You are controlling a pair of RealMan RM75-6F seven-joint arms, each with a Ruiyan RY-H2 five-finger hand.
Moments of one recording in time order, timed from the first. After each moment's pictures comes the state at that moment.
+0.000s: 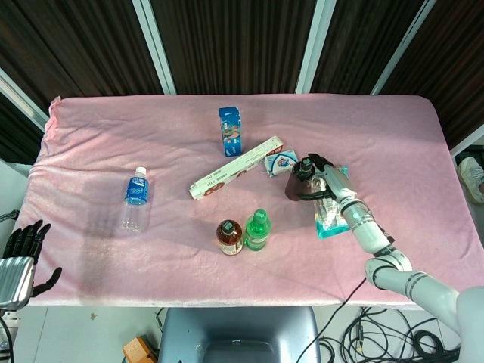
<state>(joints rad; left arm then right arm) -0.12 -1.19 0.00 -1.50 1.46 1.50 -0.02 0.77 -1.55 0.29 -1.00 -1.24 0.63 0.60</state>
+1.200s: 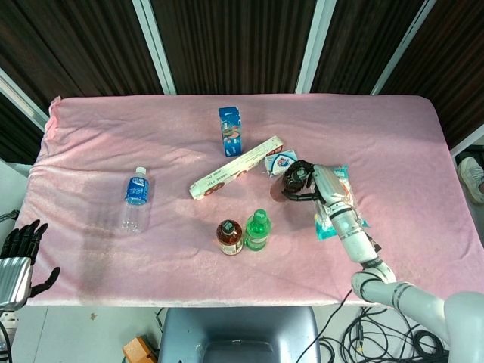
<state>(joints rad) -0.10 -1.19 -0.03 -1.49 1.48 1.50 -0.03 0.73 -1.62 0.28 -1.08 -1.33 0.94 0.57</state>
